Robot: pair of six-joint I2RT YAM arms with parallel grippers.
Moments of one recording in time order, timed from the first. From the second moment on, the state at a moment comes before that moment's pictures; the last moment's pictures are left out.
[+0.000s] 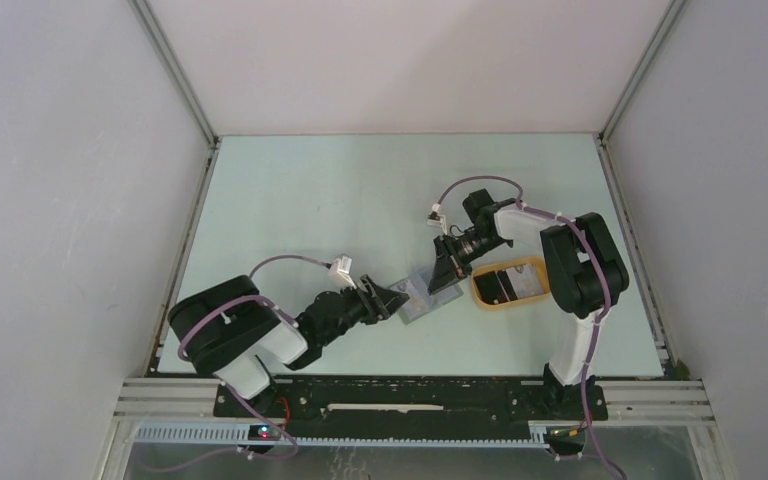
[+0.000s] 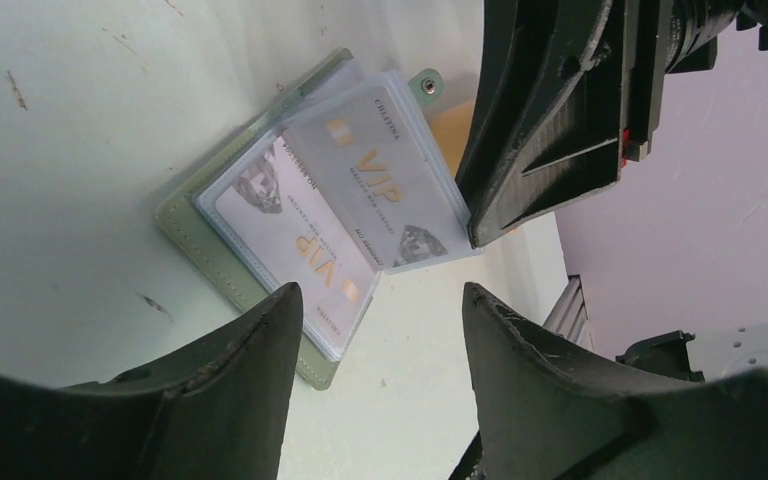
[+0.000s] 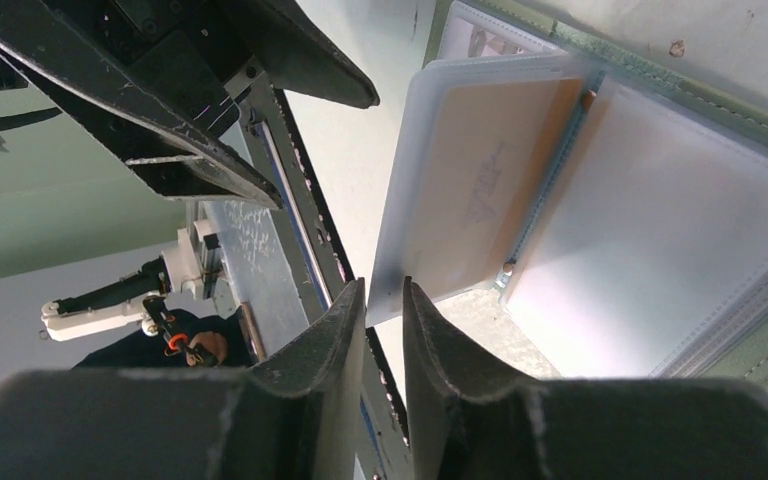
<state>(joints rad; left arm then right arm) -0.88 1.58 0.15 1.21 -0.10 -1.03 0.37 1.92 1.18 -0.72 -1.05 -0.16</state>
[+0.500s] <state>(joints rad) -0.87 1.64 0.15 1.26 -0.07 -1.06 0.37 1.92 1.18 -0.72 -1.06 -0.16</state>
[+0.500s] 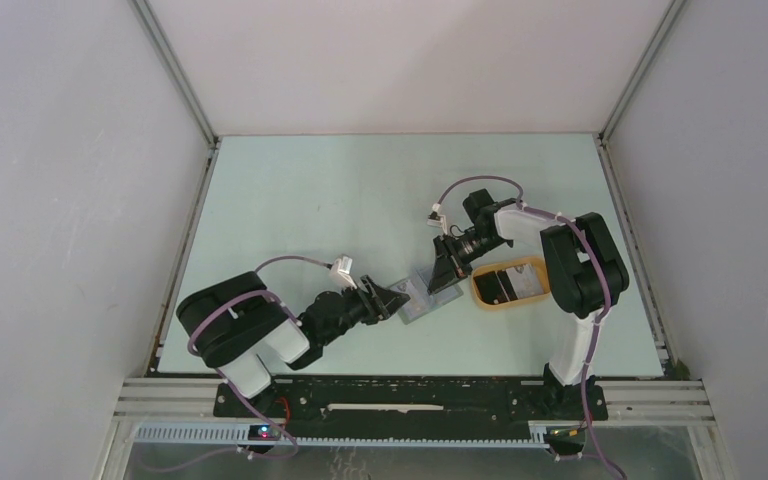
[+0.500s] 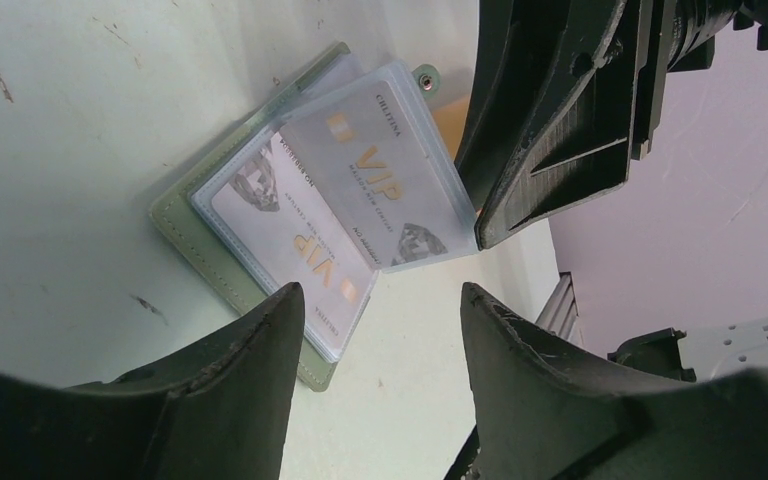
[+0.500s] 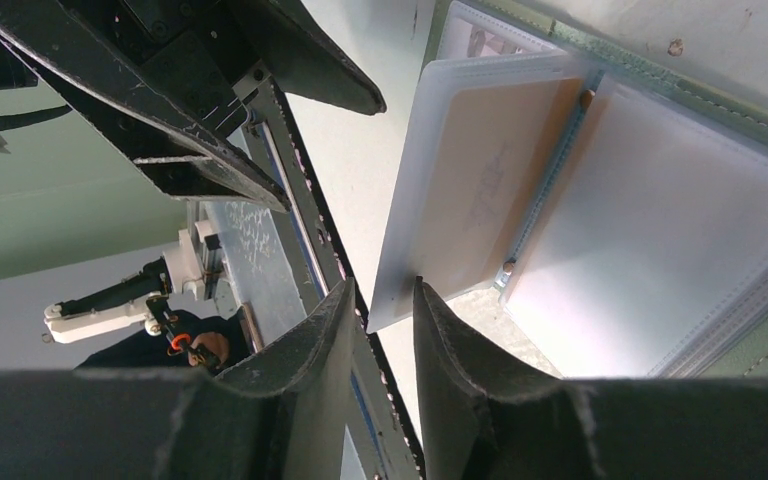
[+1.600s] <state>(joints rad) -0.87 1.64 0.15 1.28 -0.07 -1.06 0.35 1.92 1.18 -0.71 -1.04 -0.13</state>
